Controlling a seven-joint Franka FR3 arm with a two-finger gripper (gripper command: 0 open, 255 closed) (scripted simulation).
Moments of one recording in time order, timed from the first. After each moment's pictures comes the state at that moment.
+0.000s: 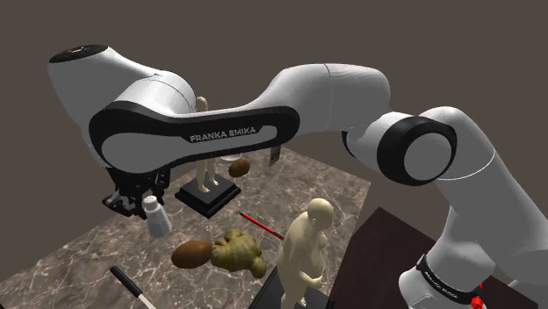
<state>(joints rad) 0.59 0.88 0.41 -0.85 -0.44 1.65 0.60</state>
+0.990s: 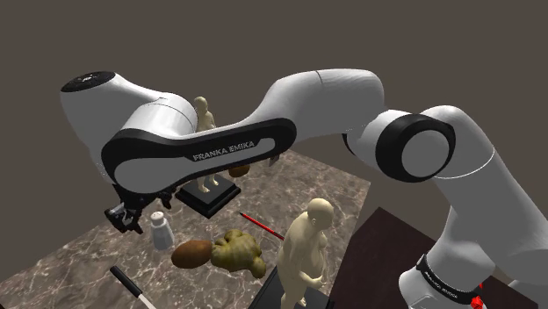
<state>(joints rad) 0.57 0.87 0.41 -0.96 -0.44 1.75 0.63</state>
